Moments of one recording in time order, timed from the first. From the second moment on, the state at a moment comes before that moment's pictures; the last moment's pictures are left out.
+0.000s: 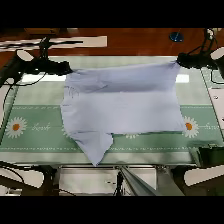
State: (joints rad) left arm 0.05 -1.69 1.47 0.89 -0.94 -1.15; right arm -0.22 -1.70 1.55 -1.12 0.77 1.33
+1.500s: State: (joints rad) left arm 0.18 -1.47 1.29 1.10 -1.45 -1.30; right arm -0.37 -1.40 1.28 -1.41 1.37 1.34
